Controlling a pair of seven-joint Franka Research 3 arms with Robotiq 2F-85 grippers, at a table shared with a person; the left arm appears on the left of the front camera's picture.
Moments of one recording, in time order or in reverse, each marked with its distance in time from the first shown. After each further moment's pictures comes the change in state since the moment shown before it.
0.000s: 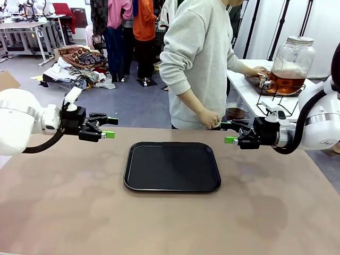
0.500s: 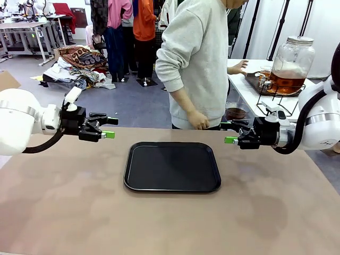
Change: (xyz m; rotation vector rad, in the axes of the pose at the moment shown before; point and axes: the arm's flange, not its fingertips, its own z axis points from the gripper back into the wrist) left arm 0.000 0.000 0.000 0.000 0.000 0.000; right arm 0.000 0.000 0.000 0.000 0.000 0.000
